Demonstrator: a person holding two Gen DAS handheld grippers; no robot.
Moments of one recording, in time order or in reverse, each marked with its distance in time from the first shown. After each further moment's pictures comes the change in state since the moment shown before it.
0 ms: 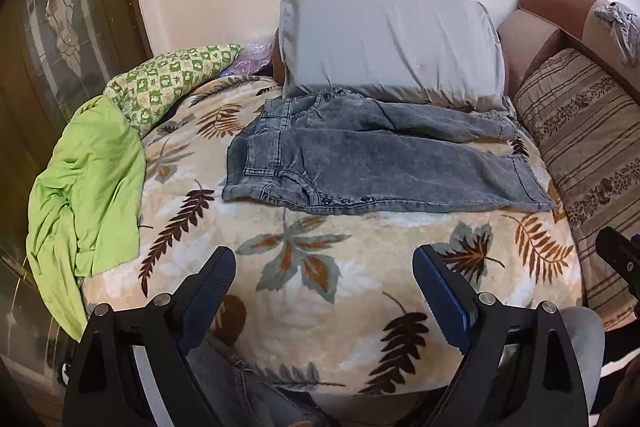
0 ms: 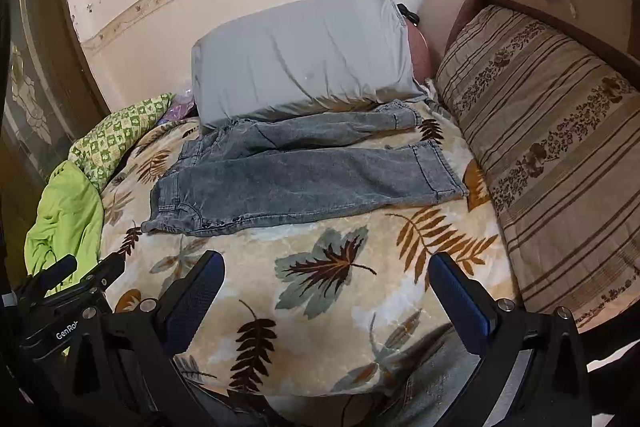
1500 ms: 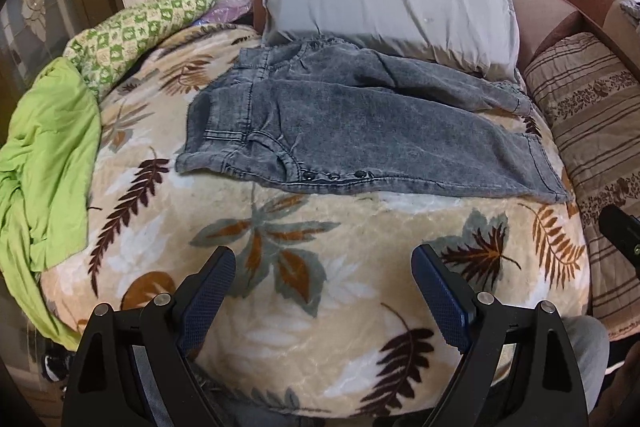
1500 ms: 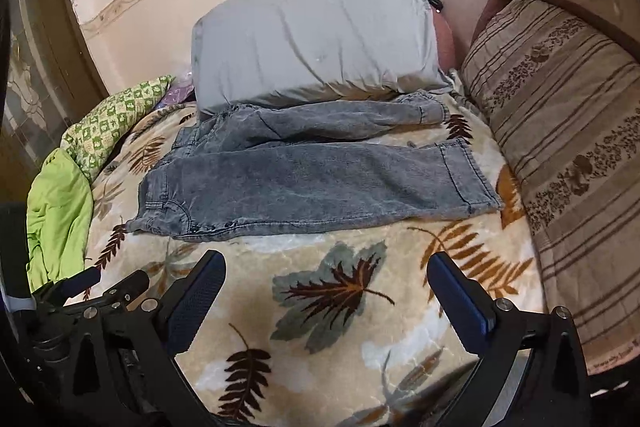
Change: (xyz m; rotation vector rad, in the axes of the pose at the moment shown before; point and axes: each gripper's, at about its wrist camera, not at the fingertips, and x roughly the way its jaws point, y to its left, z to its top) left arm 0.122 0.007 0.029 -0.044 0.173 -0.073; right arm 0.083 0.005 0.024 -0.045 0.053 0.035
